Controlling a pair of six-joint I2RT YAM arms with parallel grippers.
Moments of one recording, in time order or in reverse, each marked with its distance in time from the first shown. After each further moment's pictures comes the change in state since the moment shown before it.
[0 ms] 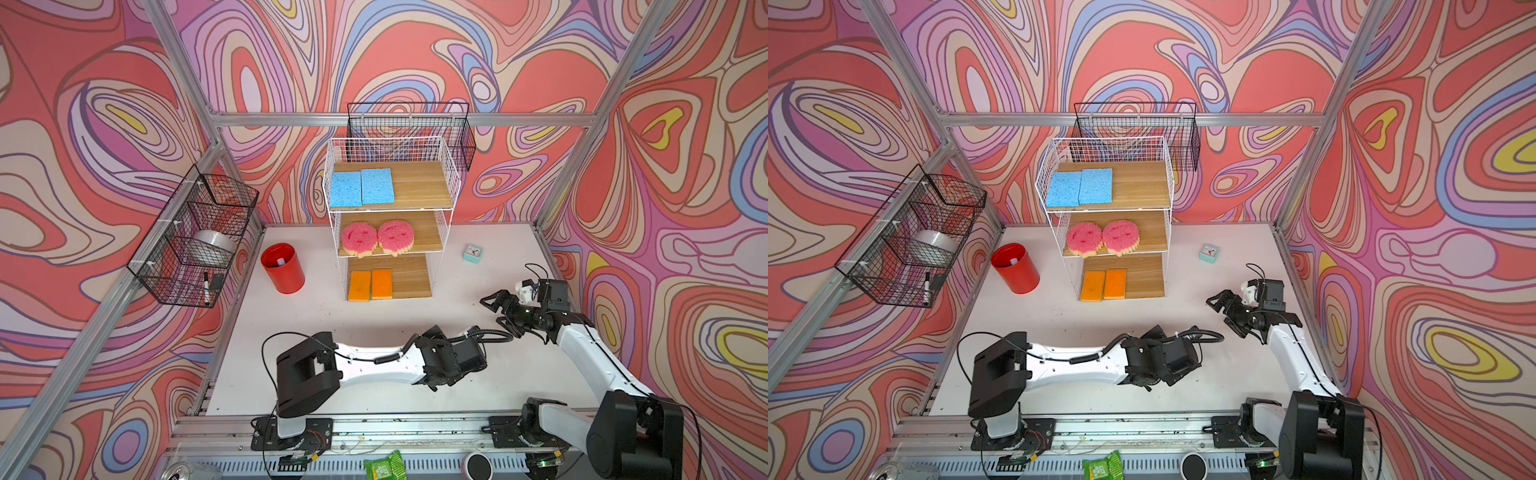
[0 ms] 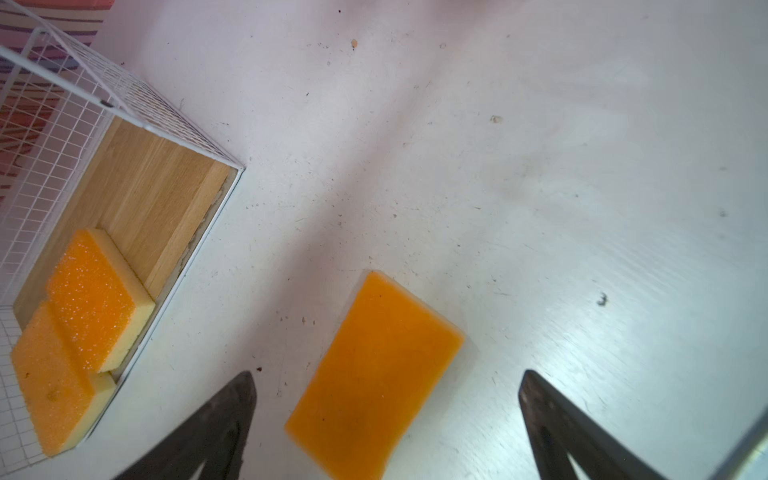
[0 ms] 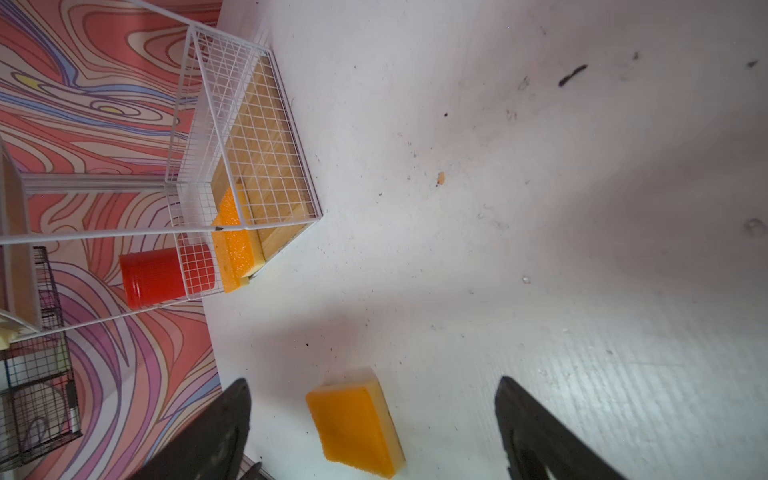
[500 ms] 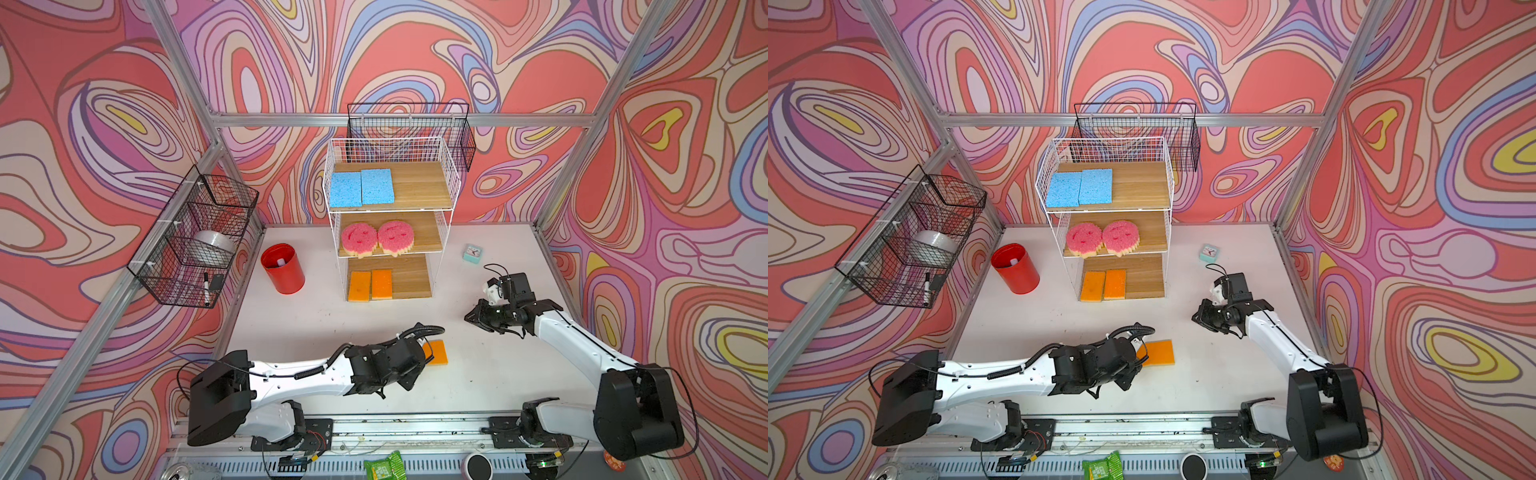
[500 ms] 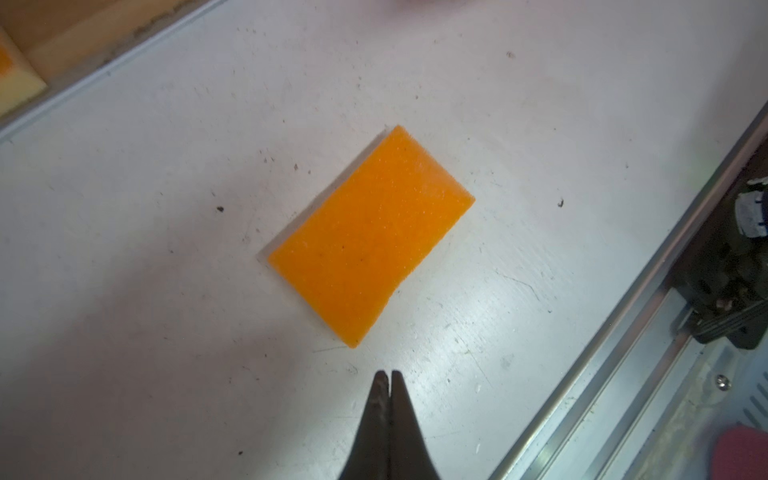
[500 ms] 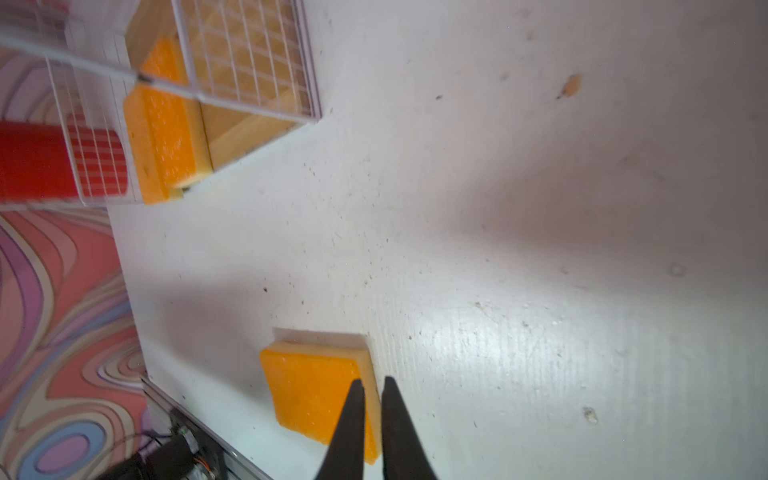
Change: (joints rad) left arm 0.093 -0.423 -0.544 0.231 0.275 -0.282; right arm 0.314 0.152 0.078 -0.036 0.142 -0.069
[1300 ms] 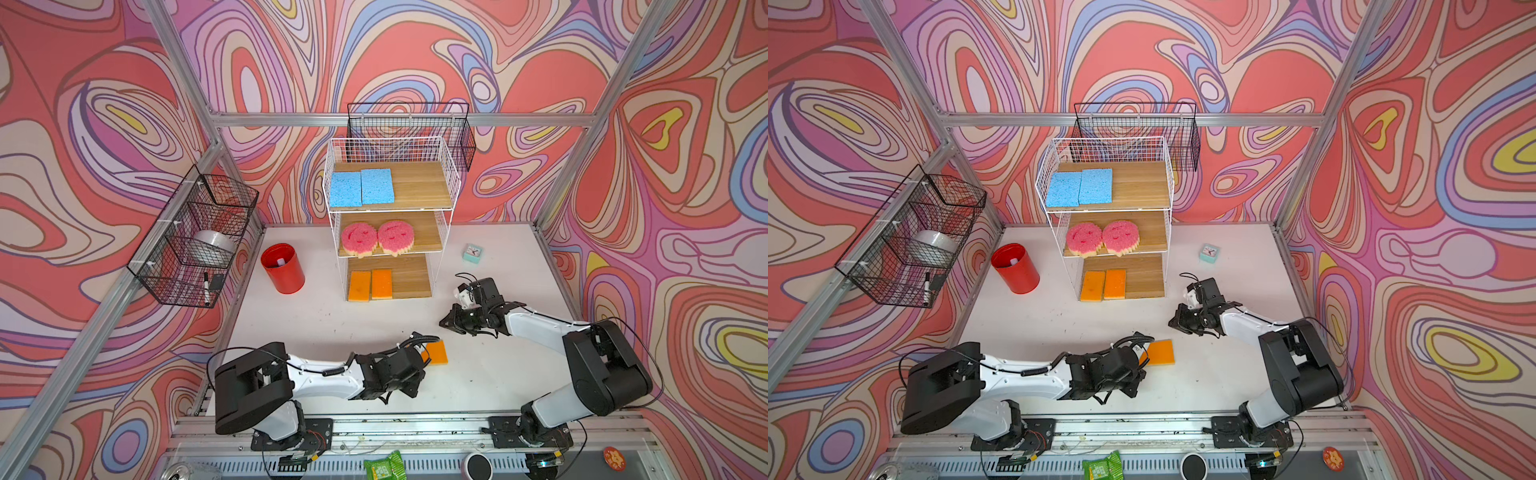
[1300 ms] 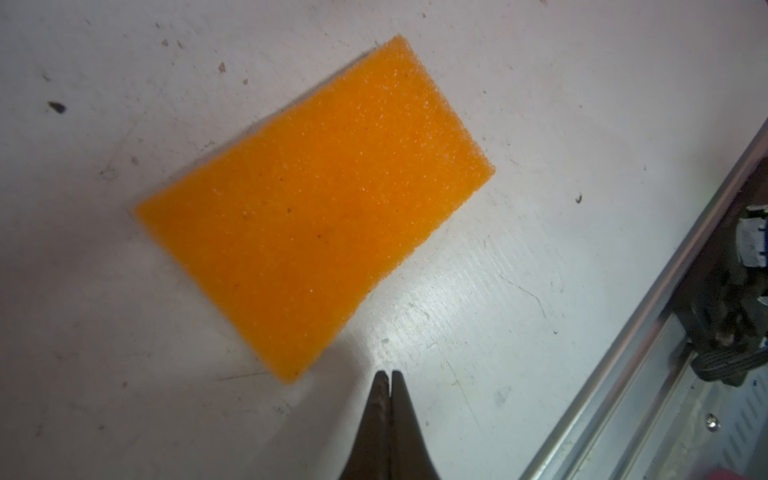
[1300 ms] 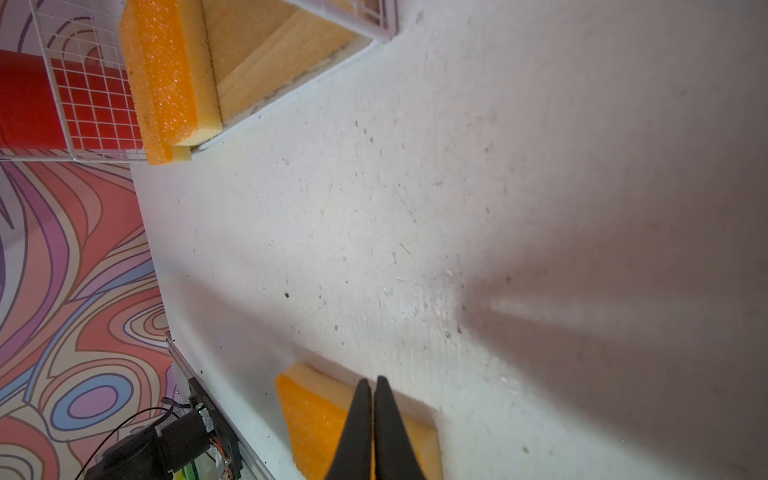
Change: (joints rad) left arm 0.005 0.165 -0.084 0.250 0.099 -0.171; right arm 0.139 0.216 -0.055 0.338 -0.087 0.121
